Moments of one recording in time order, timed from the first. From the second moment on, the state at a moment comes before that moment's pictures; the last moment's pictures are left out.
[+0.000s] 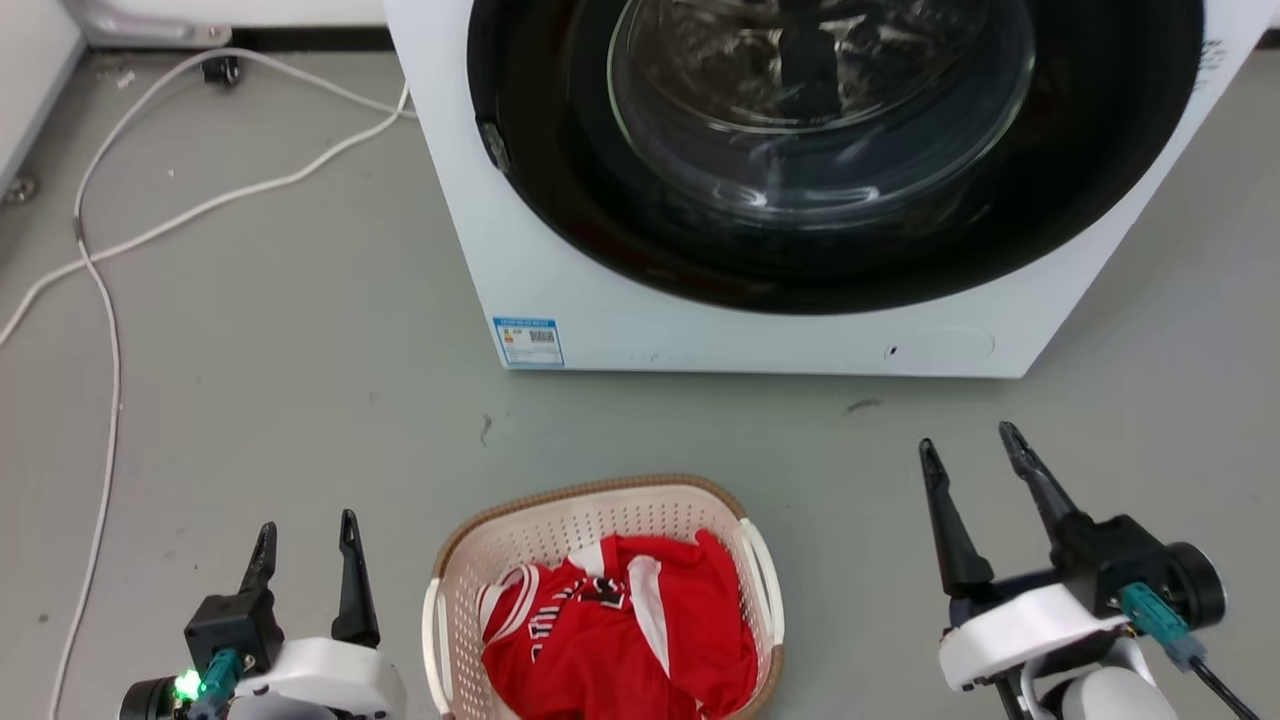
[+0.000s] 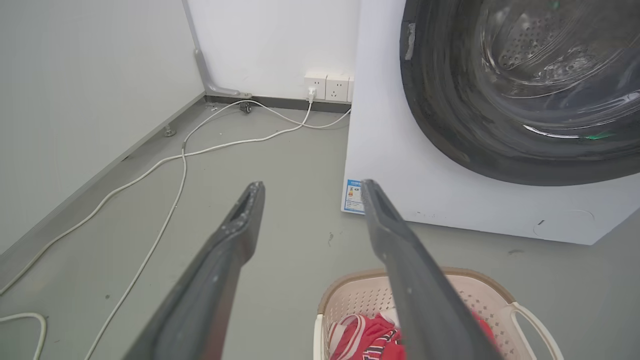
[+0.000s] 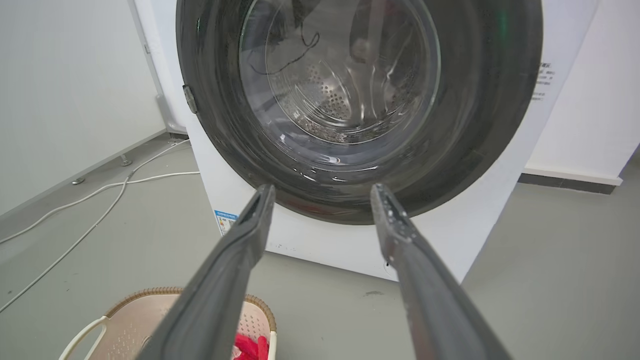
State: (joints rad) left arm -0.03 0.05 0.11 0.27 -0.09 0.00 -0.26; right arm -0.08 -0.05 0.06 0.17 0.01 0.13 -0.26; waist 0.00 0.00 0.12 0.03
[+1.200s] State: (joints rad) left arm -0.46 0.05 0.15 0.84 -0.07 -0.11 -0.26; right arm -0.55 -0.10 0.26 0.74 -0.02 0.13 -0.26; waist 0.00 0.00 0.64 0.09
